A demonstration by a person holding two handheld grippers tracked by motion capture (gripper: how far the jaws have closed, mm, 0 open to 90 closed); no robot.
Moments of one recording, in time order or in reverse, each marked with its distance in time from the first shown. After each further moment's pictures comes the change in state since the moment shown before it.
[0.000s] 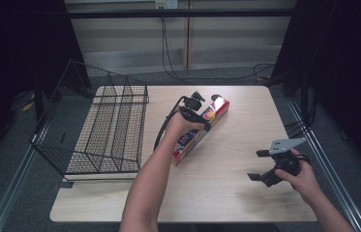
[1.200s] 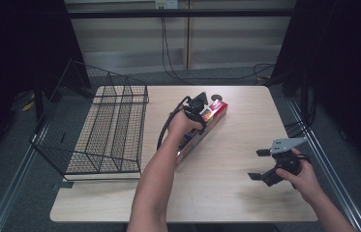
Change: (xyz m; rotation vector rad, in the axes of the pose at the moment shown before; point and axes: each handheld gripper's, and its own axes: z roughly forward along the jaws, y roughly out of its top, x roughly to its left) left arm -0.005 0.011 0.005 0.239 0.087 0.014; right arm -0.002 0.000 -0.001 -0.012 0.012 -0.009
